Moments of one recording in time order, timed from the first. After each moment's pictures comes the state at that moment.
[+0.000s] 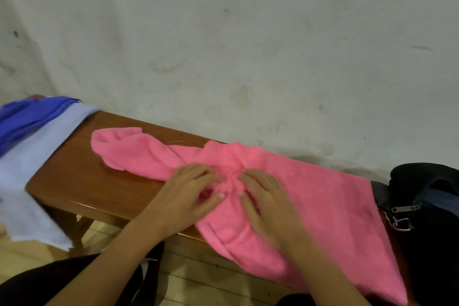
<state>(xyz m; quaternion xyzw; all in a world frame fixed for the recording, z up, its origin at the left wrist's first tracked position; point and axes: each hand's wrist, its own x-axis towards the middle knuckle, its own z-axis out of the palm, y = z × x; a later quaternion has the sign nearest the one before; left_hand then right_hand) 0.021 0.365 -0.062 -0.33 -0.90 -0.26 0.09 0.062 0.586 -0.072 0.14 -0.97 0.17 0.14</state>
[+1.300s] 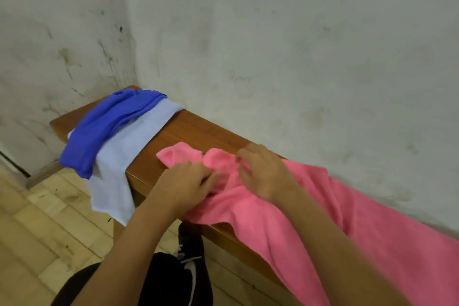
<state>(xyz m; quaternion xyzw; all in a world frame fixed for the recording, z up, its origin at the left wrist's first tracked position) 0.004 0.234 -0.036 -0.10 -0.97 -0.23 0.01 -0.055 0.425 -0.033 0.27 -0.95 0.12 0.05</state>
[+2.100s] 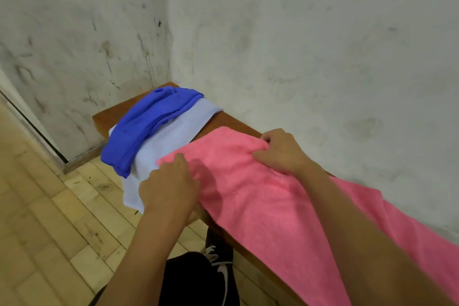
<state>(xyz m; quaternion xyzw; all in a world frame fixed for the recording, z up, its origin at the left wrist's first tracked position) 0.011 0.174 -0.041 0.27 -0.95 -0.13 0.02 -0.122 0.353 -0.015 0.14 -0.95 0.25 -0.09</state>
